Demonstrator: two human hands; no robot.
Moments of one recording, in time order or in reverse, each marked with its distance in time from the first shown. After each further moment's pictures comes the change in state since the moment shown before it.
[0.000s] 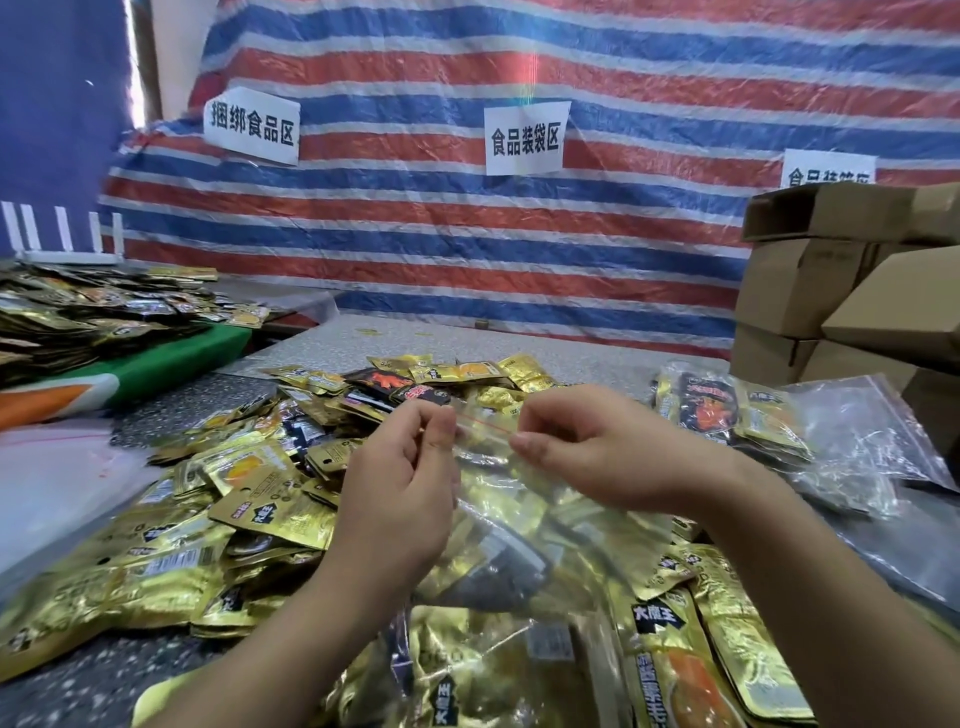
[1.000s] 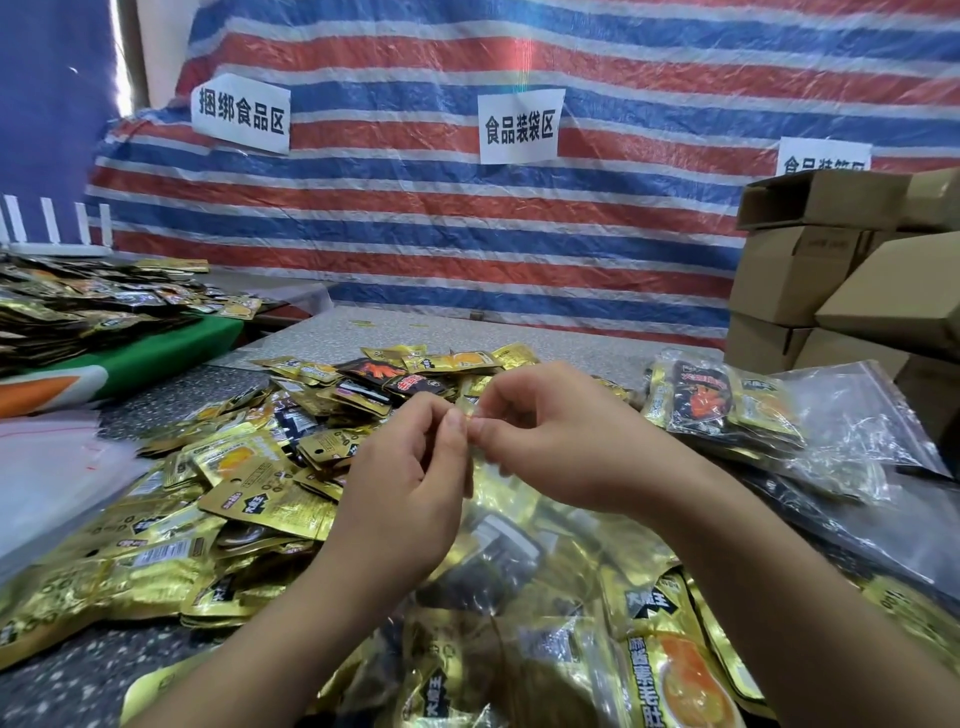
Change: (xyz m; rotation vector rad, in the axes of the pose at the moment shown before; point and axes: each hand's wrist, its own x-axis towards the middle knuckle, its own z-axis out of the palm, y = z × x) left_hand -0.002 -0.003 0.003 0.131 -0.074 0.078; right_hand 0.003 -0.027 0.015 0.125 0.137 0.042
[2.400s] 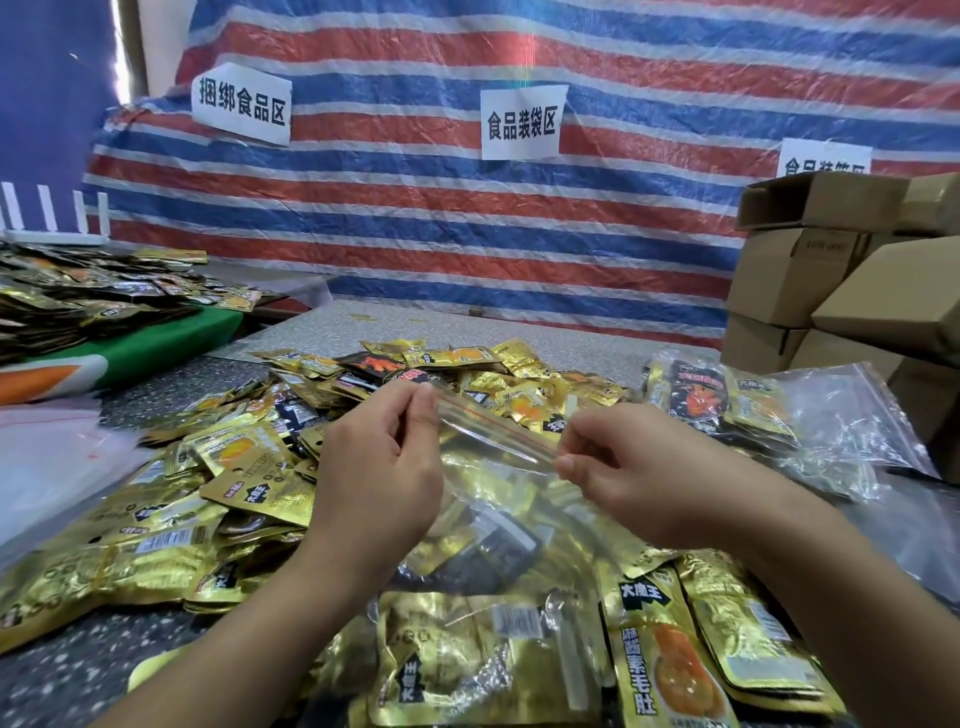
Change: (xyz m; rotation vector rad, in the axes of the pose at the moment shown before) left_hand 0.003 0.000 -0.009 0.140 0.153 0.003; right_hand -0.029 0.043 -0.019 -0.278 -0.100 0.130
